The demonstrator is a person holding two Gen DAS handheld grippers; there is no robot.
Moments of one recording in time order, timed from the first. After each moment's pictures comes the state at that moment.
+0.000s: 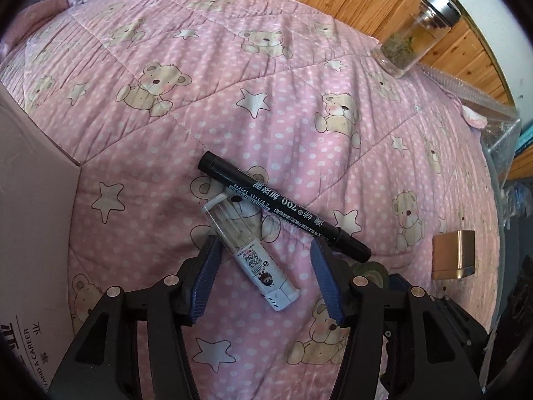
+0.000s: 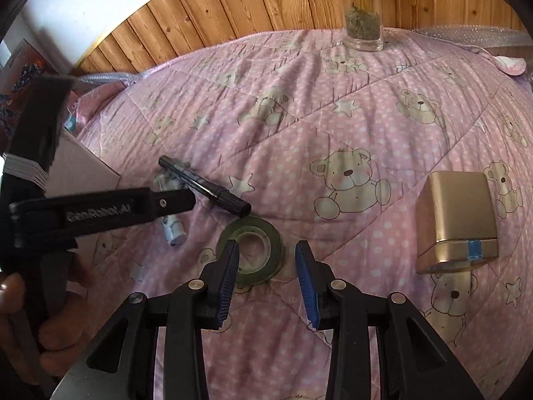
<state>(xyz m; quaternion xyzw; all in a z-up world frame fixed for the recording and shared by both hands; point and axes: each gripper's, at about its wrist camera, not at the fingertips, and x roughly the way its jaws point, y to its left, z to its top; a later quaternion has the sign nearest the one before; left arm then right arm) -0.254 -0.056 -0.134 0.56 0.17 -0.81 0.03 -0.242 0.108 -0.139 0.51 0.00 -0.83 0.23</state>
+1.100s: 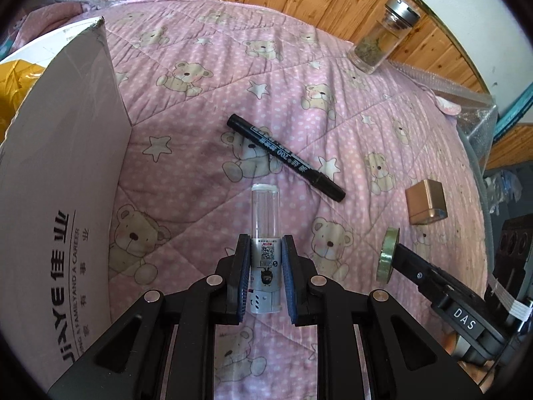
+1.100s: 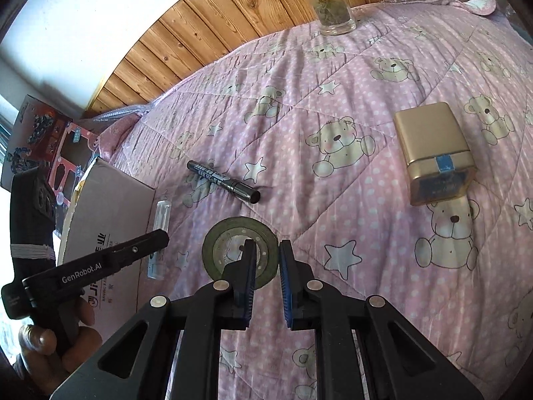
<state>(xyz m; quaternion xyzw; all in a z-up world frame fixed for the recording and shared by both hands) -0.177 -0.068 -0.097 0.55 0.17 -0.82 -0.01 -0.204 0.152 -0.114 0.52 -0.14 -0.81 0.24</state>
